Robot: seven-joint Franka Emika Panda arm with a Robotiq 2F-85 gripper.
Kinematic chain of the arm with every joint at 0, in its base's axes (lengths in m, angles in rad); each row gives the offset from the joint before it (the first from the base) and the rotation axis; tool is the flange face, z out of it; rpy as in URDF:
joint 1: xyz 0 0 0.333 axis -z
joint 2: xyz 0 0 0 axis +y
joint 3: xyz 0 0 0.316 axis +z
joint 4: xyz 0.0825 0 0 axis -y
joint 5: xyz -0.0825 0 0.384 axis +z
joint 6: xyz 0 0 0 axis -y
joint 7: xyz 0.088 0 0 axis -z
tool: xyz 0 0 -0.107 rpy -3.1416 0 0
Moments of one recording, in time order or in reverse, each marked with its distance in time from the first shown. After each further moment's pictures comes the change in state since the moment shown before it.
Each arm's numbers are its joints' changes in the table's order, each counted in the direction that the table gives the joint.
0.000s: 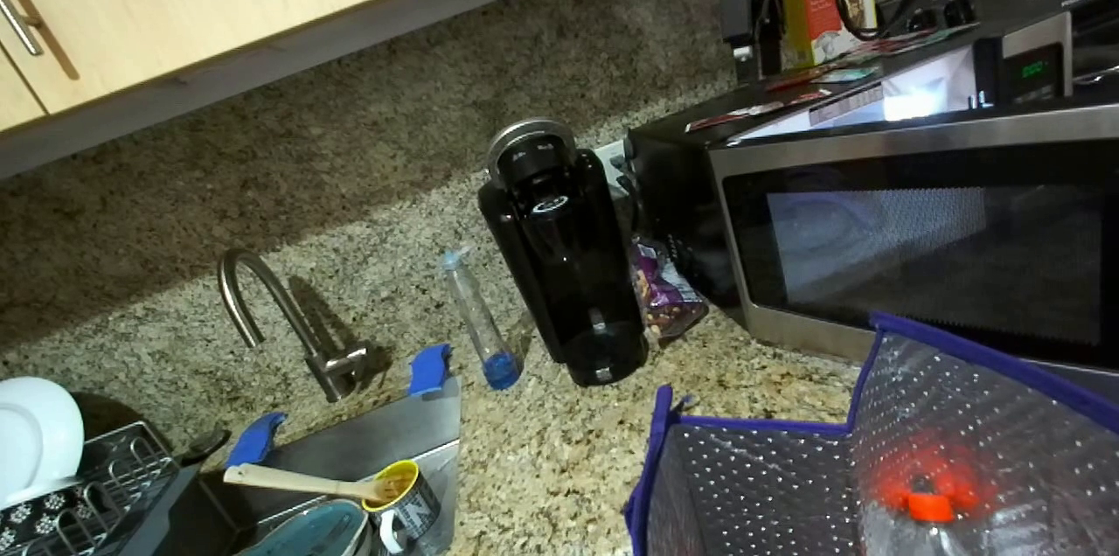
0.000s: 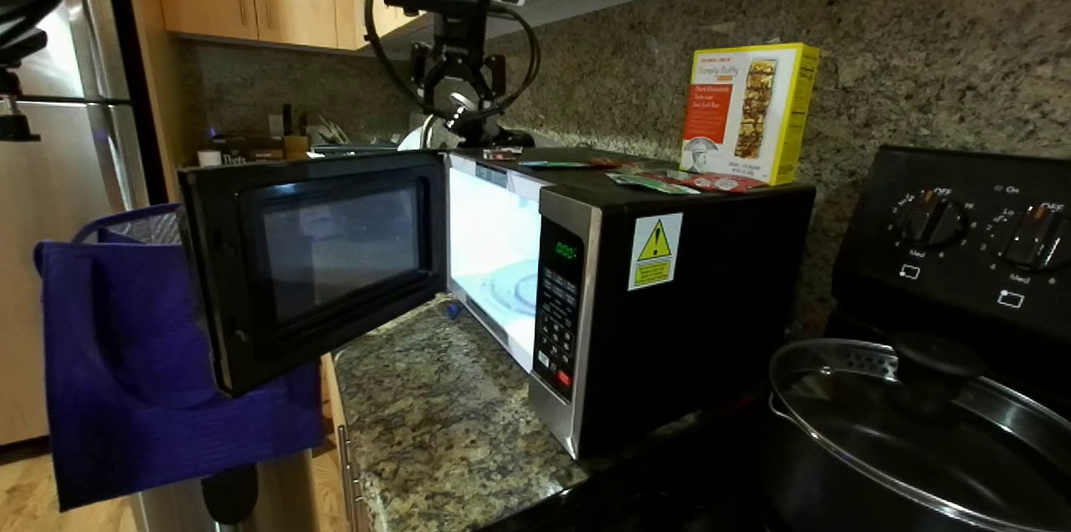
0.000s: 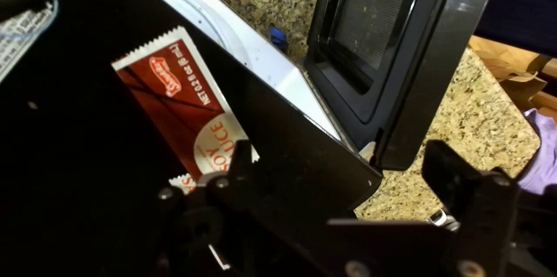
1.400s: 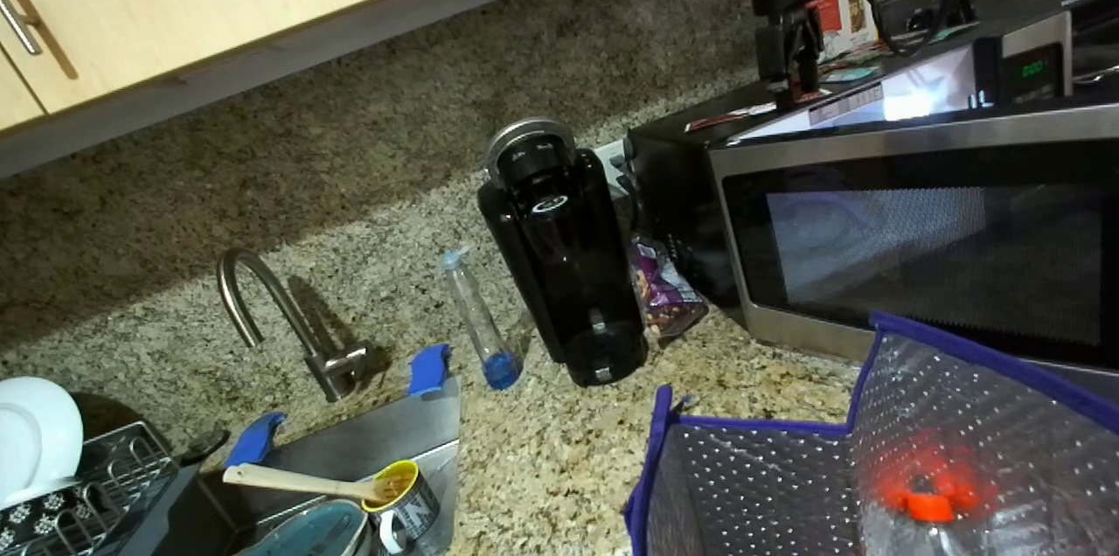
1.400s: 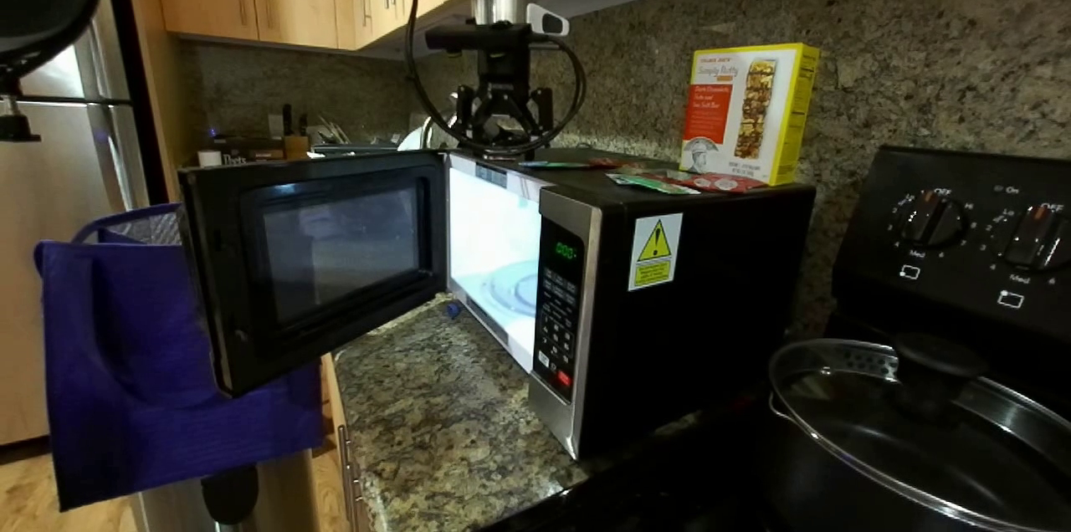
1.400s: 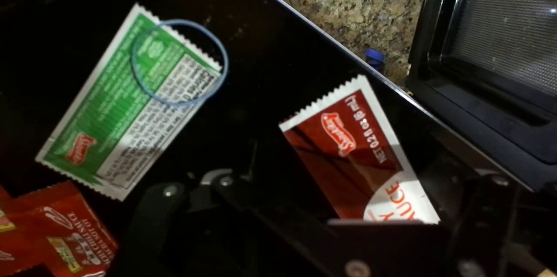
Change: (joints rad) arm 0.037 0.077 -0.090 0.003 -0.053 0.060 0.012
